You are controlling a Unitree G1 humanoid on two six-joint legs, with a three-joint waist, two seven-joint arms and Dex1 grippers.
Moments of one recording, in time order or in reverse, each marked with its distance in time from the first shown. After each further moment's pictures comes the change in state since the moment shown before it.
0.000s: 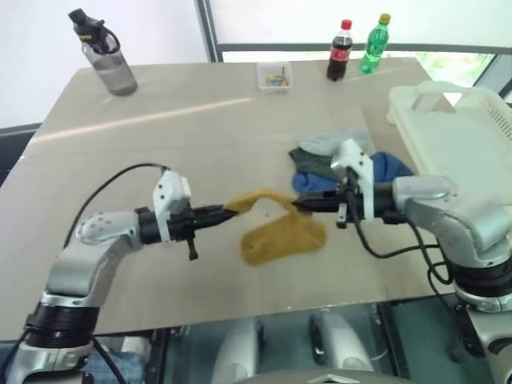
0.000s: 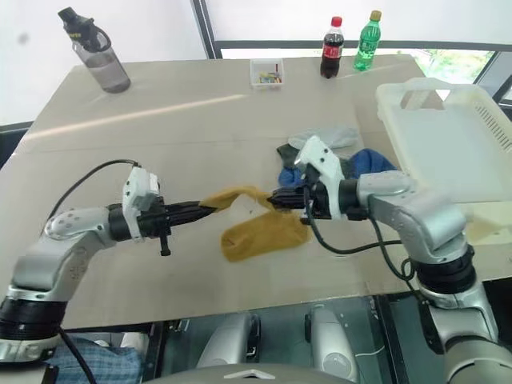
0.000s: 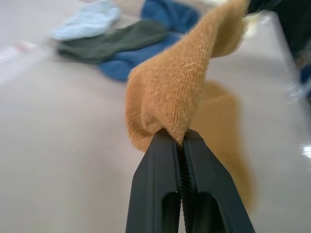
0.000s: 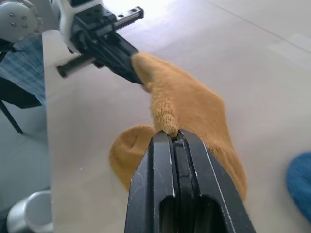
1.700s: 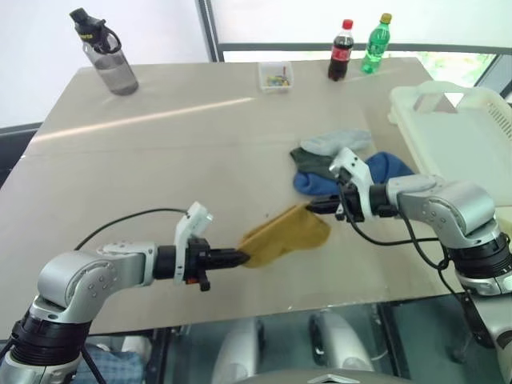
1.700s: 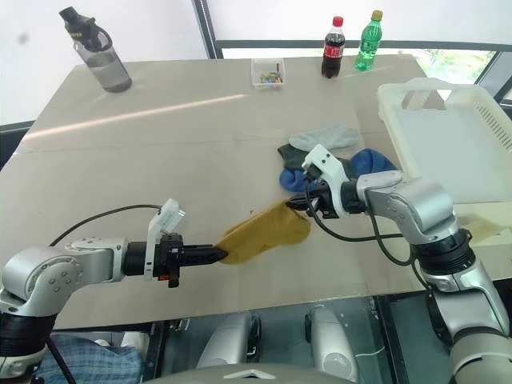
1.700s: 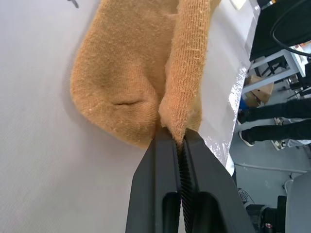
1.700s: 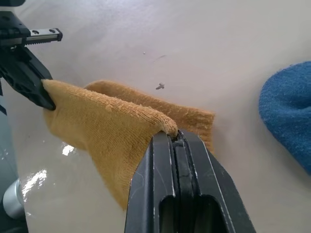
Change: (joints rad) left arm 0.030 -0.022 -0.059 -0.103 -0.259 0.565 0.350; right arm -0.063 -0.028 0.162 0.249 -0.072 -0.025 -0.067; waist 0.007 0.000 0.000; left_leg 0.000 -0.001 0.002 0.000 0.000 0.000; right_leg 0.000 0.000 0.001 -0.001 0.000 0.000
